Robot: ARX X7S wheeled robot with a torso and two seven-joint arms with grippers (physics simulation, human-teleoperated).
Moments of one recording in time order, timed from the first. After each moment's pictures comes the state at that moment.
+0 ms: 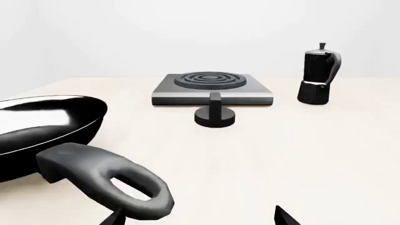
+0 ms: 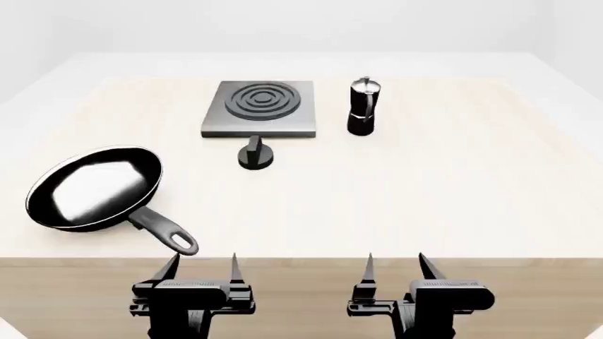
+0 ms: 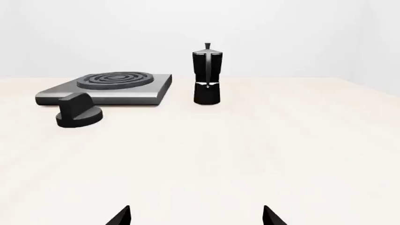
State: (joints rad) left arm 0.00 0.00 0.00 0.00 0.00 0.00 0.00; right arm 0.00 0.00 0.00 0.00 0.00 0.00 0.00
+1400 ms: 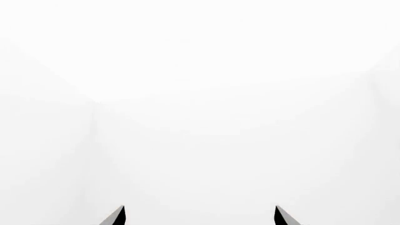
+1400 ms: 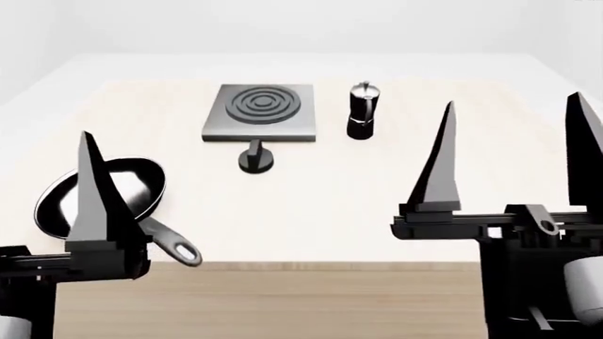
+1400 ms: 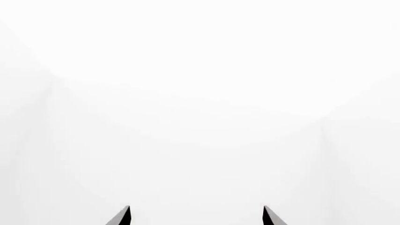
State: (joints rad) left arm -0.02 -0.84 0.17 1.00 -0.37 -0.12 -0.79; right arm 0.19 0.18 -0.10 -0.97 -0.06 0.40 0.13
